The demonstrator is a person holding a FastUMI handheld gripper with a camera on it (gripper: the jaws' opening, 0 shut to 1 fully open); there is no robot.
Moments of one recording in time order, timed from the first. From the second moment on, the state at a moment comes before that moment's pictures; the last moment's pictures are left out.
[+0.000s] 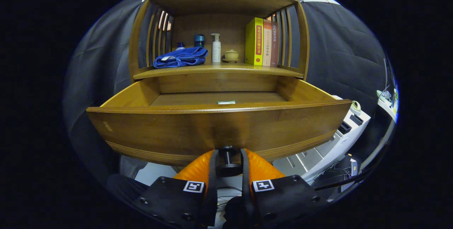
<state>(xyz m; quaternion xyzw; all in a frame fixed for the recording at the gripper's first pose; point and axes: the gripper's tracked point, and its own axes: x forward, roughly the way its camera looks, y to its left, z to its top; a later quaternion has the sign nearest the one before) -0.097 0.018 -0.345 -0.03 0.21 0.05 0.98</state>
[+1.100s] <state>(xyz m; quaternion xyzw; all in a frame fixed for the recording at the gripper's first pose) -0.072 0.008 -0.222 0.03 0.13 0.02 0.99</state>
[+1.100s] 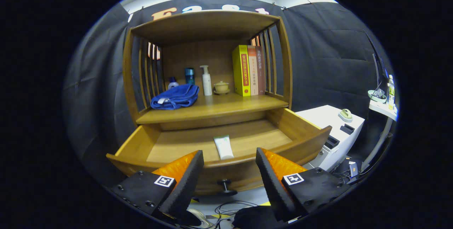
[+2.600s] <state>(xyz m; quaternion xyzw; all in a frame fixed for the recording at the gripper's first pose) 0.065 0.064 -0.349 -0.08 0.48 0.09 0.87</state>
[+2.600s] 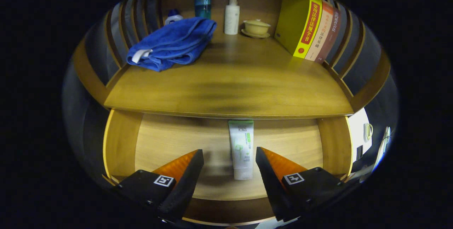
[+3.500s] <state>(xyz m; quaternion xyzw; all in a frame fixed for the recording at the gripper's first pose) 0.059 0.032 -0.415 -0.08 0.57 0.07 0.81</state>
